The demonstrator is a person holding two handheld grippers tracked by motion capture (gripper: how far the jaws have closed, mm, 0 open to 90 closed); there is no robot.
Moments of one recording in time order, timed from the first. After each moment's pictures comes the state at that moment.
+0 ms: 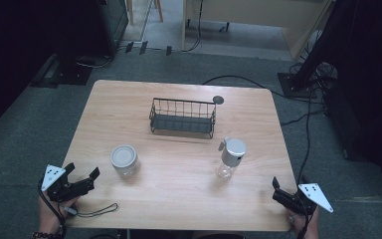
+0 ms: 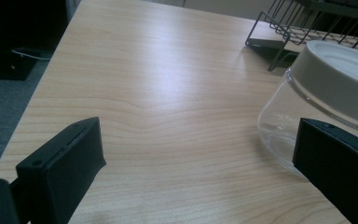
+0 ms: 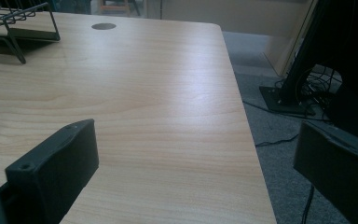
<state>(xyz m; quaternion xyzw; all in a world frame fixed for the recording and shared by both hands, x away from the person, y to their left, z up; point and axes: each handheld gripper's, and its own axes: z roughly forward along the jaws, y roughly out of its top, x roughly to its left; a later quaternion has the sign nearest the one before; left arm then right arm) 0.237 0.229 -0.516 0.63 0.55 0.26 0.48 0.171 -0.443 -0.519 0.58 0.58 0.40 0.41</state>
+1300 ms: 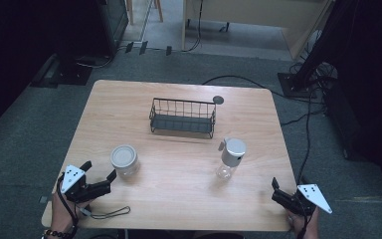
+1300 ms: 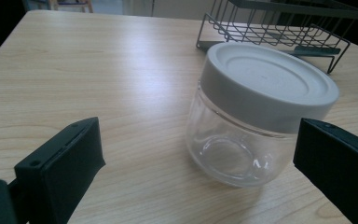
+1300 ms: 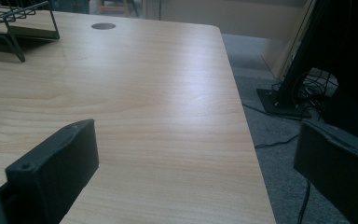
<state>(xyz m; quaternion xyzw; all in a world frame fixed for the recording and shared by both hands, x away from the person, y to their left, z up) 0.234 0.181 -0.508 0.66 0.49 0.26 0.50 0.170 -0.440 -0.519 0.57 0.59 0.39 0.42</state>
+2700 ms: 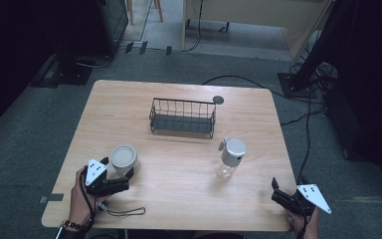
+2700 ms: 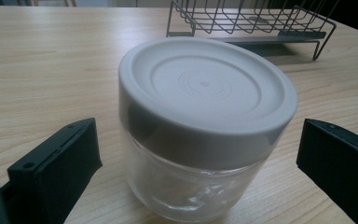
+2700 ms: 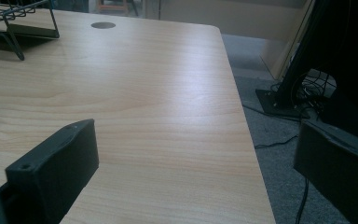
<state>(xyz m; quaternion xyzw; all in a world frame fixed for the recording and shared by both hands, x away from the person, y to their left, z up) 0.250 0.135 -0.510 0.69 0.48 0.25 0.48 0.170 -0.439 -0.519 0.57 0.59 0.39 0.42</state>
